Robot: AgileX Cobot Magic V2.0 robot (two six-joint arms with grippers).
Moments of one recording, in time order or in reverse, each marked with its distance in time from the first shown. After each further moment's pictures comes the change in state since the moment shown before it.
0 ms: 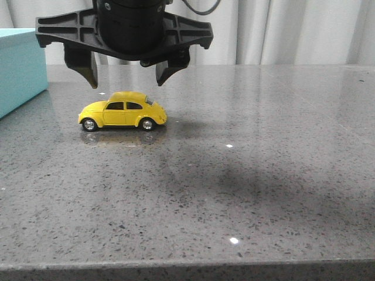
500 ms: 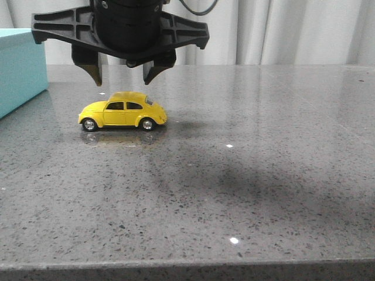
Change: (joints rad) left arm 0.000 0.000 0.000 0.000 0.000 0.000; right arm -0.002 0.000 0.000 -0.002 -0.034 0.004
